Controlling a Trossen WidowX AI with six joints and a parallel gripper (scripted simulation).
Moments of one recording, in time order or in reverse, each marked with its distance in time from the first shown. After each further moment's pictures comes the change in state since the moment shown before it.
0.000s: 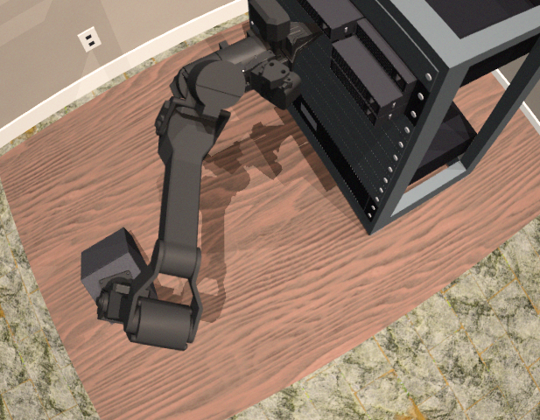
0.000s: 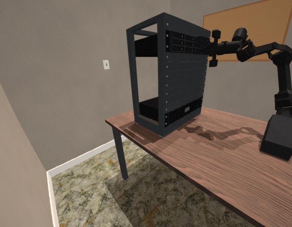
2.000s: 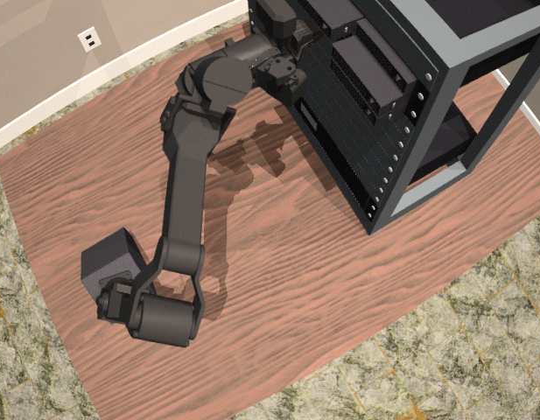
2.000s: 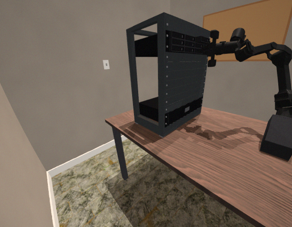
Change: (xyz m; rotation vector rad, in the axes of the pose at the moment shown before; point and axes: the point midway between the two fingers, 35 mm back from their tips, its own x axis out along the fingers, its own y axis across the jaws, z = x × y) arm 0.009 0.000 0.000 -0.002 0.001 -0.003
